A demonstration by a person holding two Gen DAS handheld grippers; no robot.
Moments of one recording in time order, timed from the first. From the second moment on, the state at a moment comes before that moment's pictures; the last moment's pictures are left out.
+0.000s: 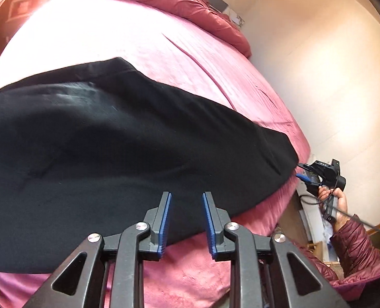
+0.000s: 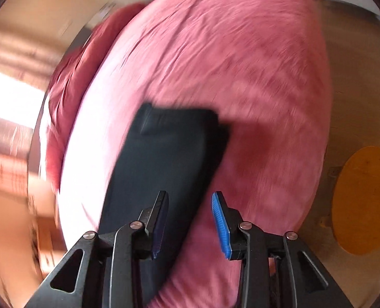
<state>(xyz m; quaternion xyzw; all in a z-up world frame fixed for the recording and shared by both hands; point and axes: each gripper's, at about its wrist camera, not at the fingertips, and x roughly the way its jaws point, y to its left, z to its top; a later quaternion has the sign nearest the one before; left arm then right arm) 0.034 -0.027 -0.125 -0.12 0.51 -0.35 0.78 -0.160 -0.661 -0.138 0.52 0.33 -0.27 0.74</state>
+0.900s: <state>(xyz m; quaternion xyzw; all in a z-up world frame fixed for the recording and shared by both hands) 0.054 0.028 -0.117 -0.10 0.50 -0.23 0.83 -0.124 -0.612 -0.065 0.37 0.39 -0.19 0.82</state>
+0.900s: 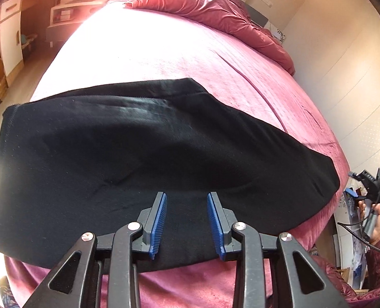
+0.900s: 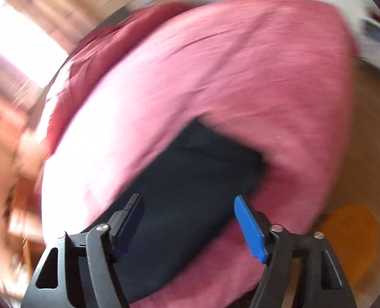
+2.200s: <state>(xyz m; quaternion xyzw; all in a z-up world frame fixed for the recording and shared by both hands) 0.121 0.032 -0.151 -0.05 0.51 -0.20 0.83 0.229 -0.202 -0.128 0.05 0.60 0.24 0.76</state>
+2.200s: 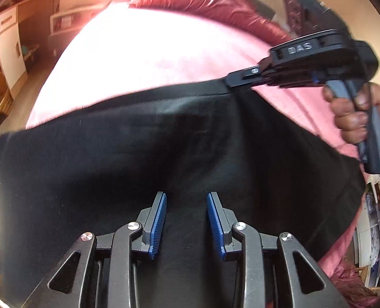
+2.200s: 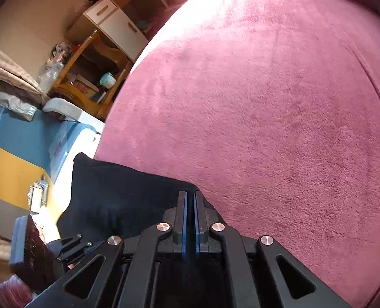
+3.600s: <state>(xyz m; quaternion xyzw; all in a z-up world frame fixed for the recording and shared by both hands) 0.034 0.255 -0.120 -0.32 0.44 -0.04 0.84 0.032 -0.196 -0.137 0.06 0.57 0.18 0.80</state>
